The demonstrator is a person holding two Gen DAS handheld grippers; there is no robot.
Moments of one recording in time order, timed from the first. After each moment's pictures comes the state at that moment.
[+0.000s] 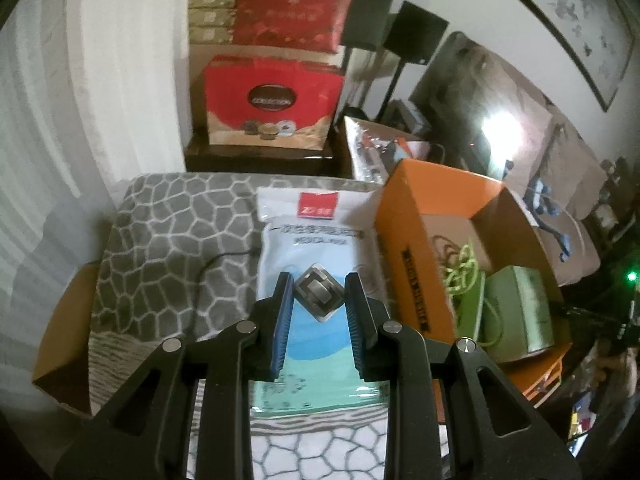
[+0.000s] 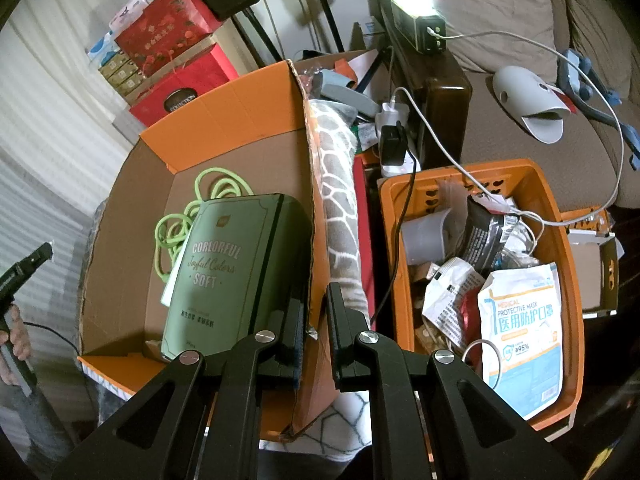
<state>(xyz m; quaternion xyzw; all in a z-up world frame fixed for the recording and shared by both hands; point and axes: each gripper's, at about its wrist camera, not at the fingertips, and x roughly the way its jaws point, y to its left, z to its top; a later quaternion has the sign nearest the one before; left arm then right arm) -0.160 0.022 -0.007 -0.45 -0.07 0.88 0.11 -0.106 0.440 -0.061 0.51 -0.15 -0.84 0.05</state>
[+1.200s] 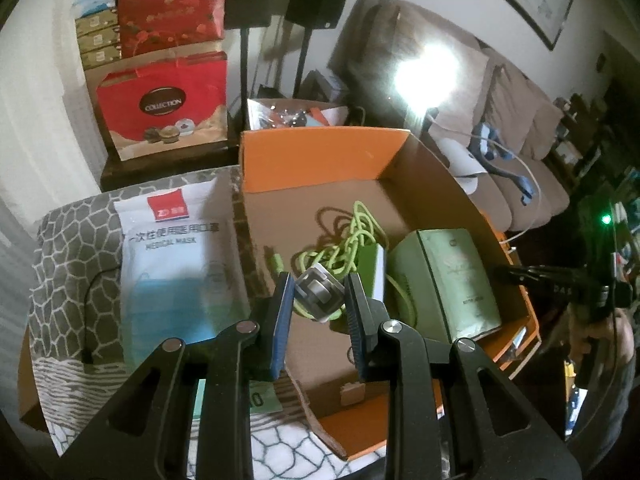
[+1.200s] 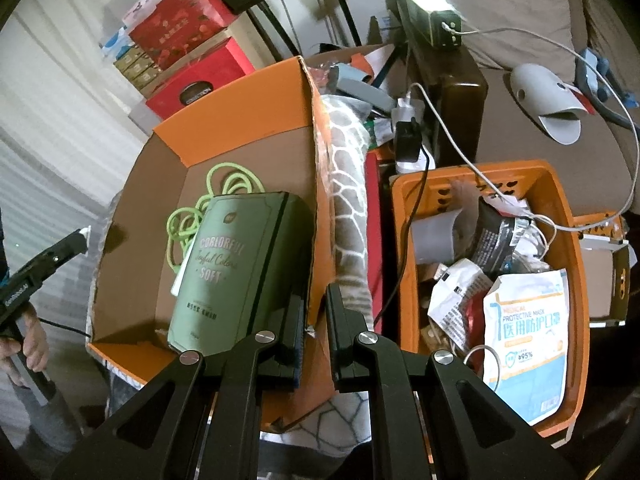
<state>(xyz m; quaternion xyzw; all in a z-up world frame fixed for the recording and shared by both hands) -0.152 0.153 -0.009 -0.47 -0.01 0.86 0.22 -0.112 0.451 -0.060 0.52 -0.15 -0.83 0.09</state>
